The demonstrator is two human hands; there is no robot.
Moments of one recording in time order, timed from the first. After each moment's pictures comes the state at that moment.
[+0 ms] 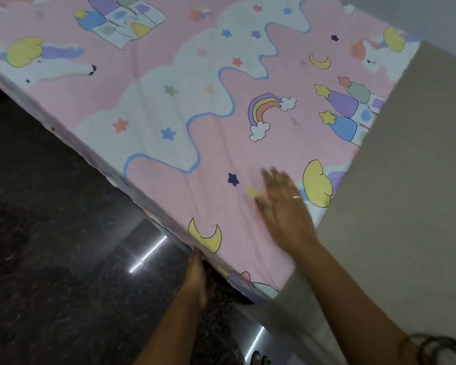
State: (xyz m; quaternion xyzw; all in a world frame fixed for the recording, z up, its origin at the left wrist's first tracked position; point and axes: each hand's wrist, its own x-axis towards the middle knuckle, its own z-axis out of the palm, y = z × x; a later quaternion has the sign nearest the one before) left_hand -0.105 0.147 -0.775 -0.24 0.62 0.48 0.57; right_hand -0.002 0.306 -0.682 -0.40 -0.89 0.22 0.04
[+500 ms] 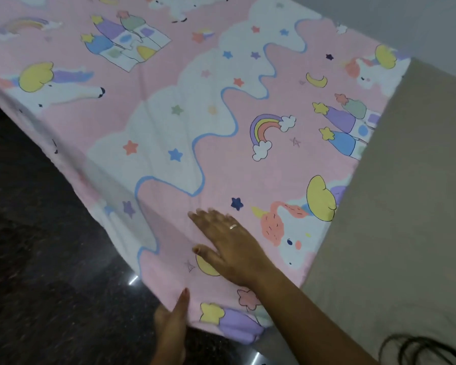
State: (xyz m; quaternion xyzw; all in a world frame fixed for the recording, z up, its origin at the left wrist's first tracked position) left_hand -0.121 0.083 -0.734 -0.23 0.70 0.56 0.38; right_hand -0.076 0.243 -0.668 -0.23 -0.93 0.28 -0.02
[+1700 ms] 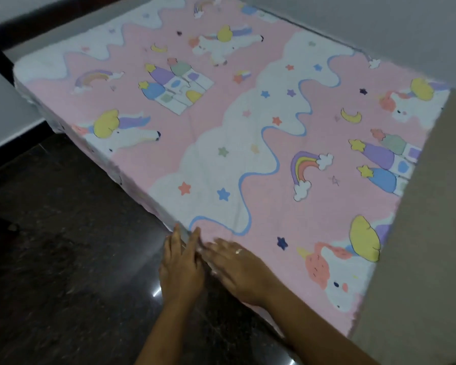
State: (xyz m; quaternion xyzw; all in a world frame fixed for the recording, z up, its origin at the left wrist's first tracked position) left_hand -0.279 0.131 -0.665 0.34 0.90 0.16 0.21; right_hand -0.162 0.232 -0.669 -0.14 -0.97 0.22 0.05
